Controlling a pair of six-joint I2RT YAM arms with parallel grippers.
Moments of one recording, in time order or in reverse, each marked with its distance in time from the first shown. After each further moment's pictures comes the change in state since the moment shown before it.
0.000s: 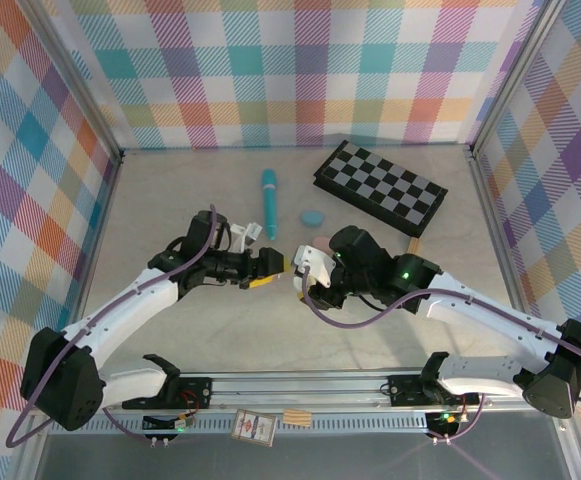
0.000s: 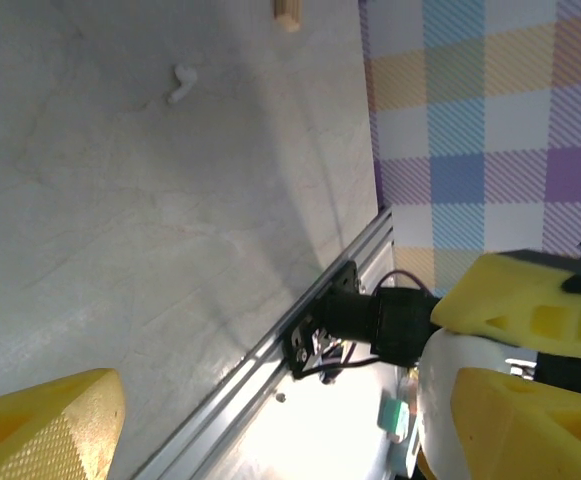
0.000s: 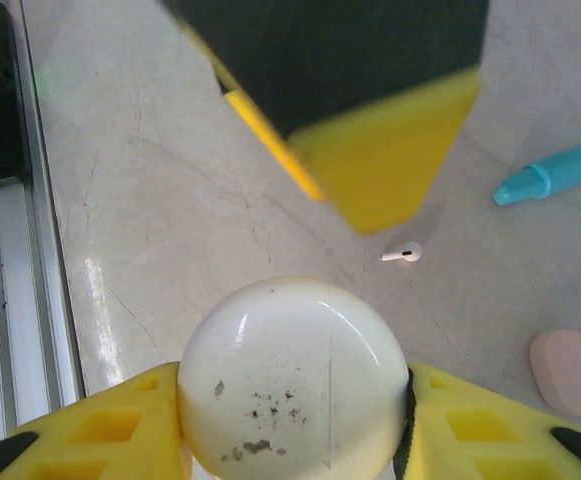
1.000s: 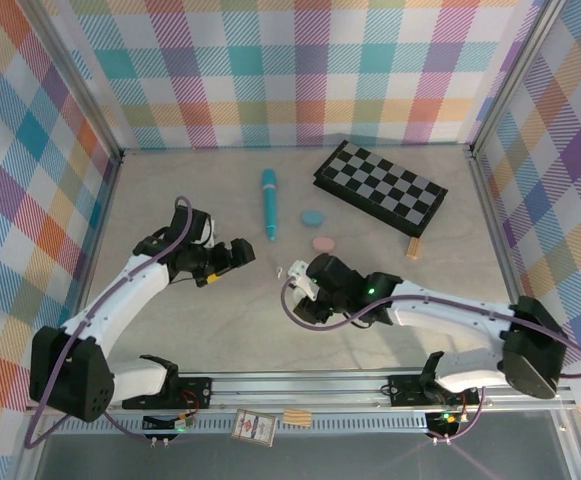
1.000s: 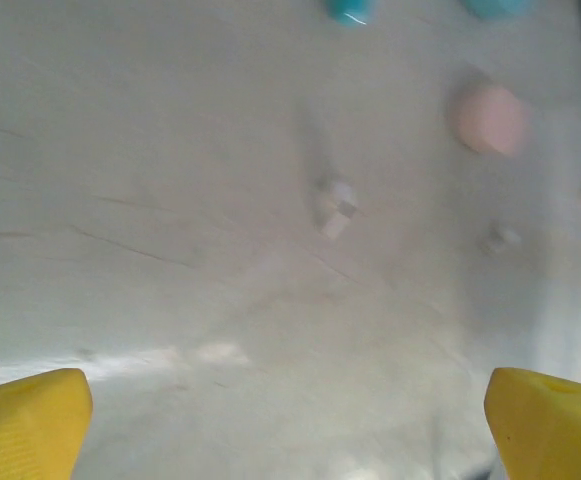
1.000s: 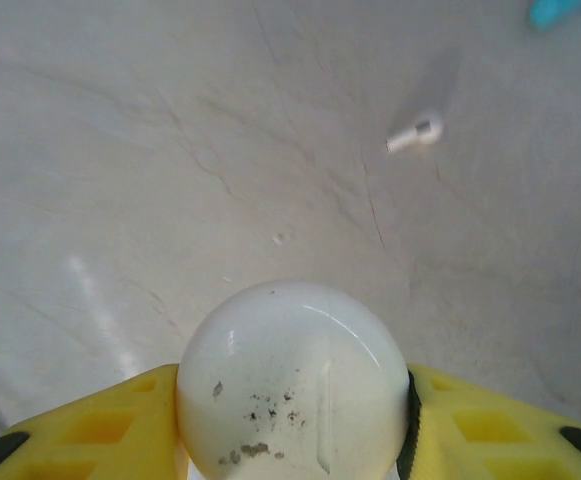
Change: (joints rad) left arm 0.175 0.028 0.068 -0.337 -0.363 0.099; right arm 0.064 0.118 -0.183 0.198 0.175 0.249
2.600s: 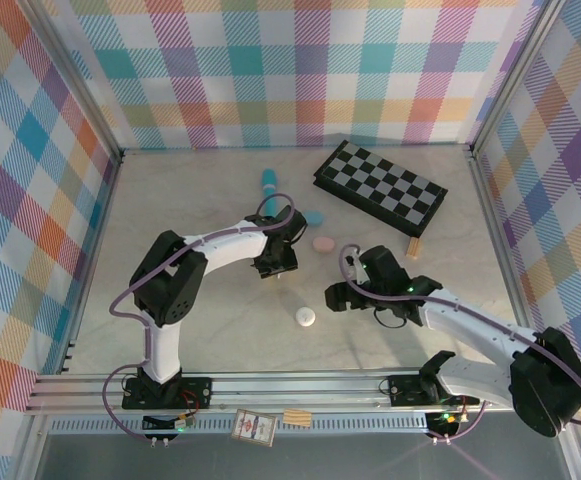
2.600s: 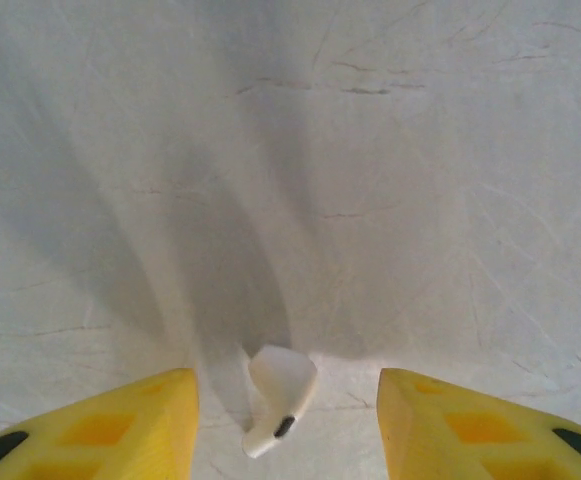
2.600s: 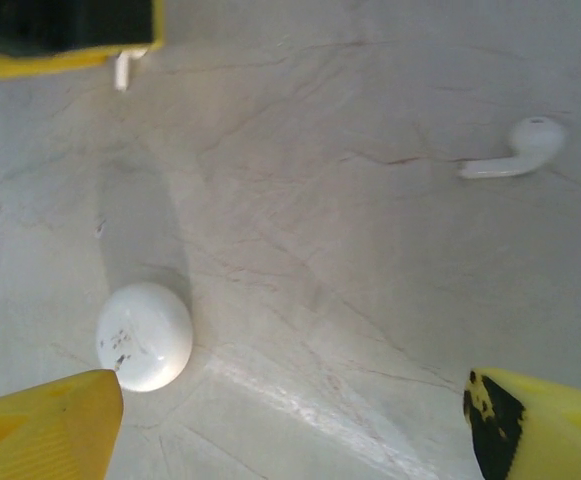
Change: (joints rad) left arm -0.377 0.730 0.458 -0.051 -0.486 -0.285; right arm -0.338 -0.147 -0.284 0.083 -0.167 0.462
